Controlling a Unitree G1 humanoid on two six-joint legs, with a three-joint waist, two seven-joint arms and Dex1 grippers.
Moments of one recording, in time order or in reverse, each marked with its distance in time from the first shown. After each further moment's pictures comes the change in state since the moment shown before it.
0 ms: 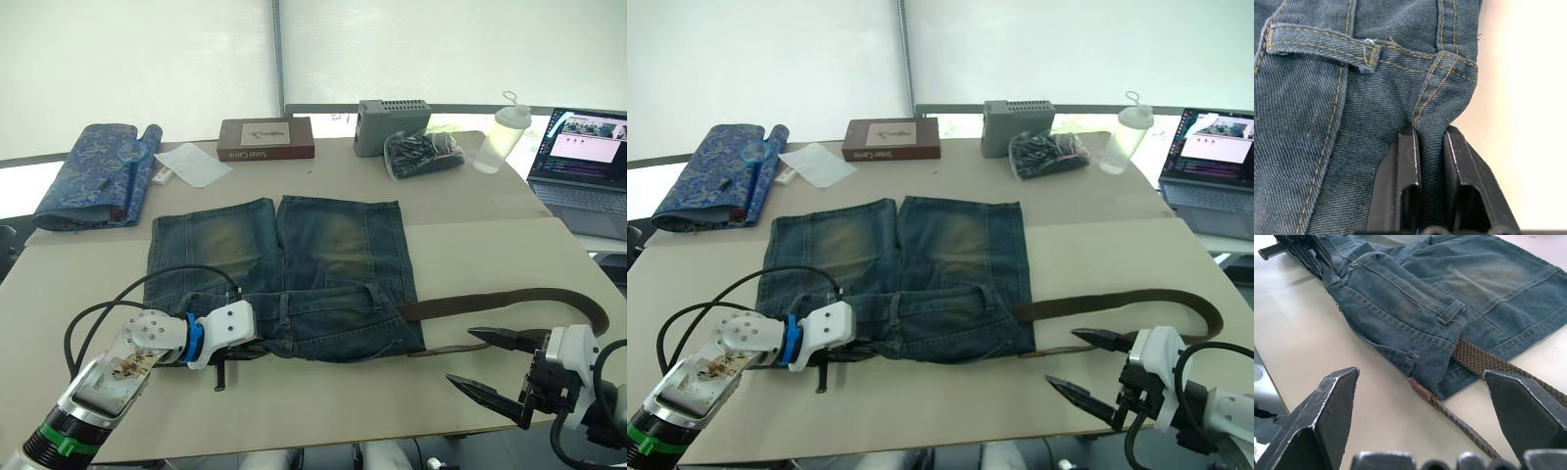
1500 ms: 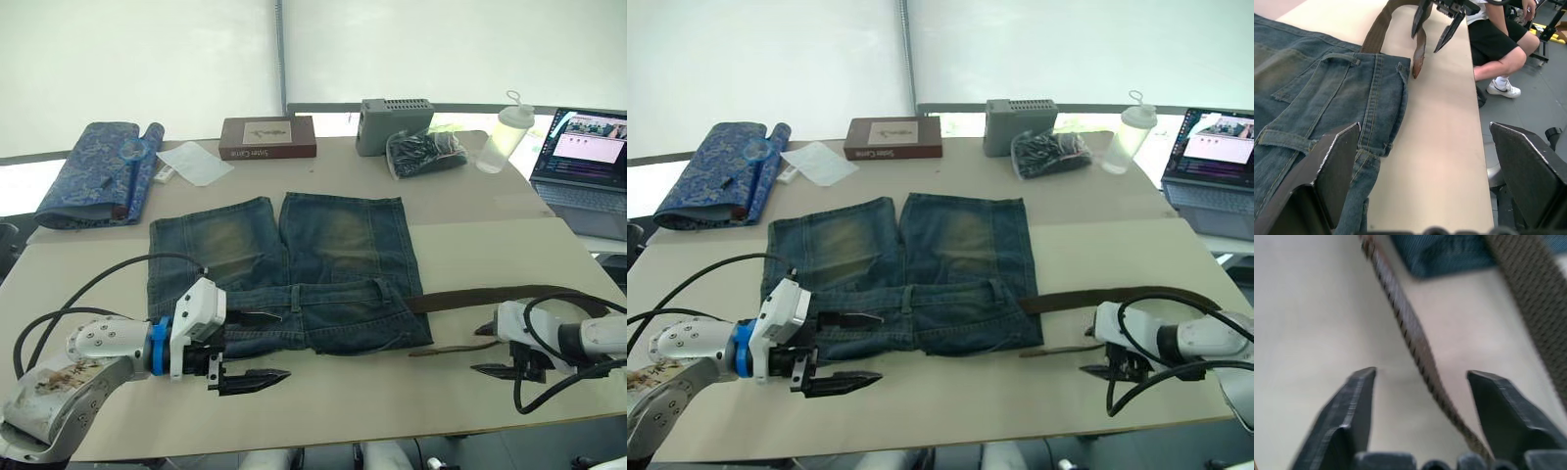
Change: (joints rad) left arm 0.150 0.018 0.322 -0.308 -0.552 0.229 0.022; right arm -0.428 -0.399 0.448 0.401 -0.447 -0.067 0.132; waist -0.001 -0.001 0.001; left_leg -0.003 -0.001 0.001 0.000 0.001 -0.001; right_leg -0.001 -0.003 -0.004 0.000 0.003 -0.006
